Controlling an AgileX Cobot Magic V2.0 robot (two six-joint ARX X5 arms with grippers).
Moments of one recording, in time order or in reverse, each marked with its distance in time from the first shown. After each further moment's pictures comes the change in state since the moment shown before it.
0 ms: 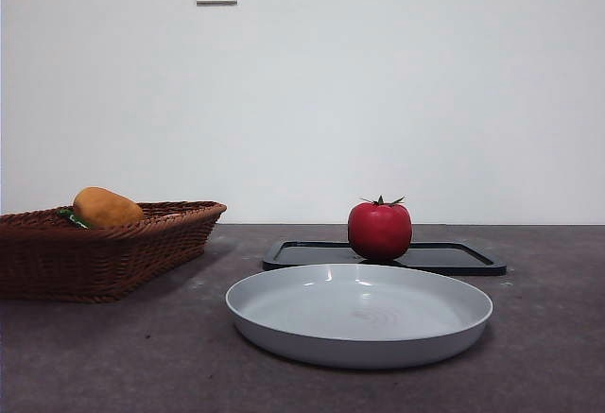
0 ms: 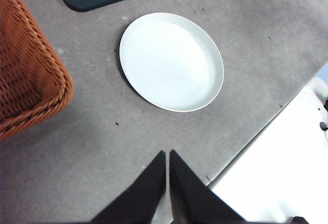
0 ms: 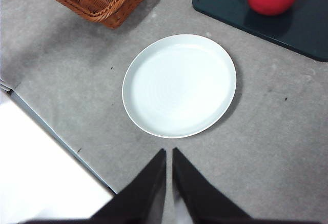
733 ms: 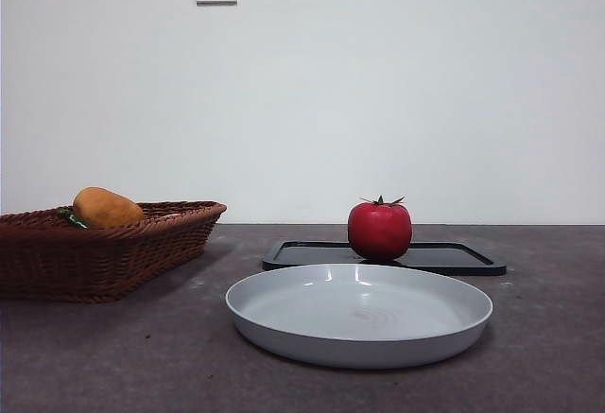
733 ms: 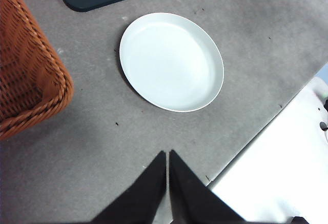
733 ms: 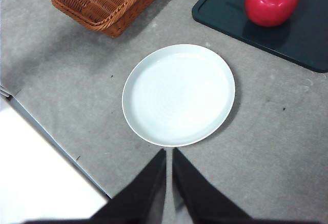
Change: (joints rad) left arm 0.000 0.000 0.000 0.000 0.000 0.000; right arm 0.000 0.000 0.000 0.029 0.000 0.000
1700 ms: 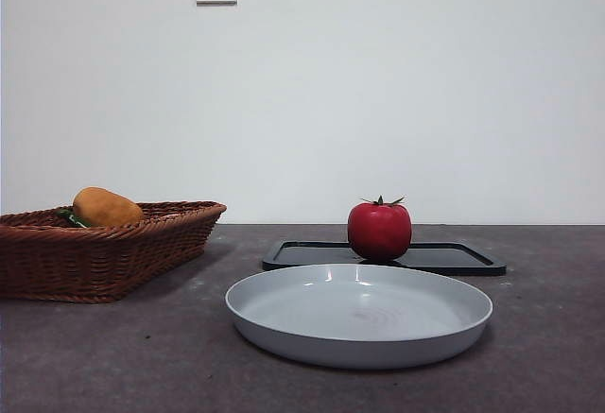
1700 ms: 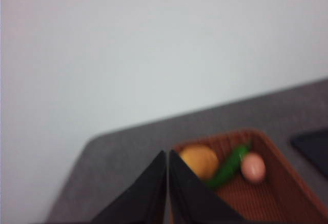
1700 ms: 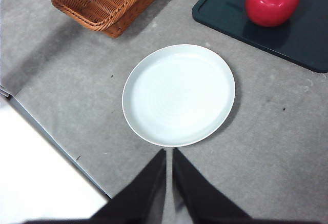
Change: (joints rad) left arm 0.328 -0.599 -0.632 0.921 -0.412 0.158; right arm 0.000 0.000 0.000 0.000 0.000 0.000
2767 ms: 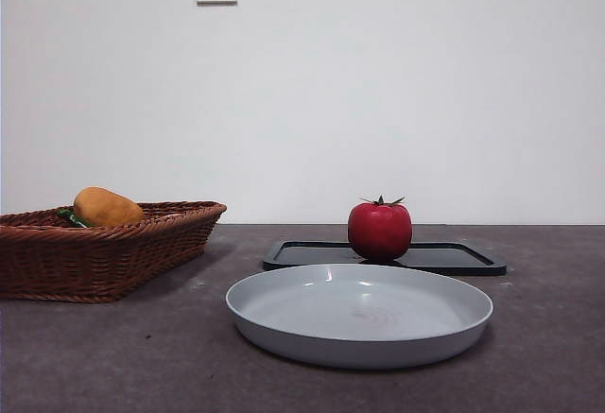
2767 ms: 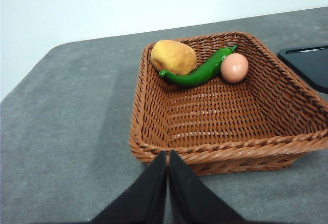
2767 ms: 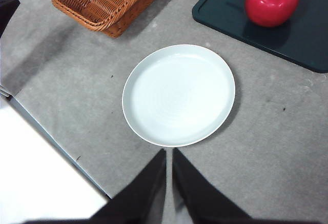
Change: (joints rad) left arm 0.000 -0.233 -0.346 -0.085 -0.001 -0.111; right arm 0.000 0.000 0.000 0.000 0.000 0.000
